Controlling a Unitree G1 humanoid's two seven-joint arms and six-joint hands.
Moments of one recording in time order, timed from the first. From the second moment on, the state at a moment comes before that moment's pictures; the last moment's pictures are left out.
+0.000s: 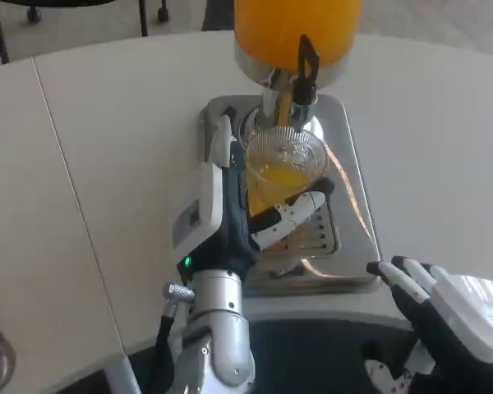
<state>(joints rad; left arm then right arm) -0.54 -0.04 -0.26 0.34 0.60 0.12 0.48 0.22 0.06 0.08 -1.03 -1.35 0.13 0.93</state>
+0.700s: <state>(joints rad) -0.57 -0.05 -0.30 0.36 0.60 0.15 0.49 0.22 0.06 0.07 -1.03 -1.33 0.15 0.94</state>
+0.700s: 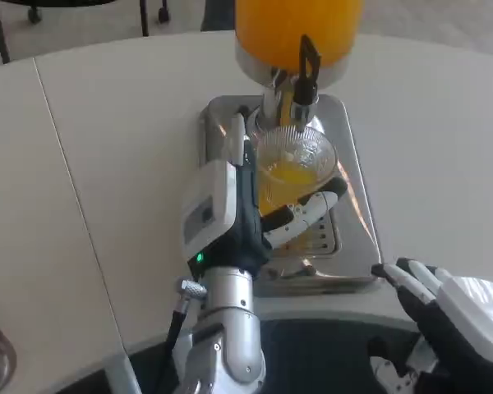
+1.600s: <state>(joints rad) -0.63 -0.08 -0.34 0.45 0.64 0.26 0.57 0.18 0.07 0.02 -1.03 -1.30 0.20 0.98</state>
